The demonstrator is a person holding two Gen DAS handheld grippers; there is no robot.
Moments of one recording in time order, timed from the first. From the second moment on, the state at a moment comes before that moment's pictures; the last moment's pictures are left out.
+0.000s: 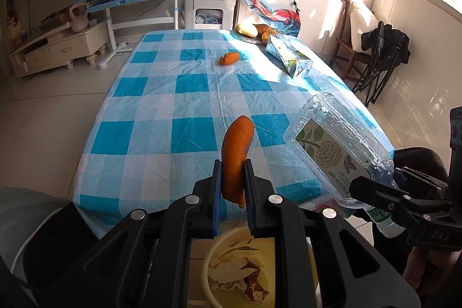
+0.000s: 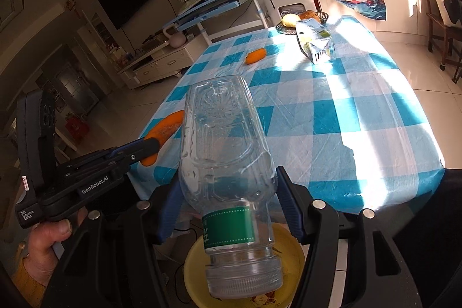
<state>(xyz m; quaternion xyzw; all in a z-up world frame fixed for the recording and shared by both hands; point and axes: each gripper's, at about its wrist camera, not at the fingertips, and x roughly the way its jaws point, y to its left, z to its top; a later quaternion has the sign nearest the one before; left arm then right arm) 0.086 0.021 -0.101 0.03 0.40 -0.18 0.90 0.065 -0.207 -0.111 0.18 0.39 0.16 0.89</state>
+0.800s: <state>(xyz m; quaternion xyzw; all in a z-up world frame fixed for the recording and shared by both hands) 0.042 0.034 -0.087 0.03 0.39 -0.18 0.90 0.029 -0.155 -0.150 0.12 0.48 0.20 0.84</state>
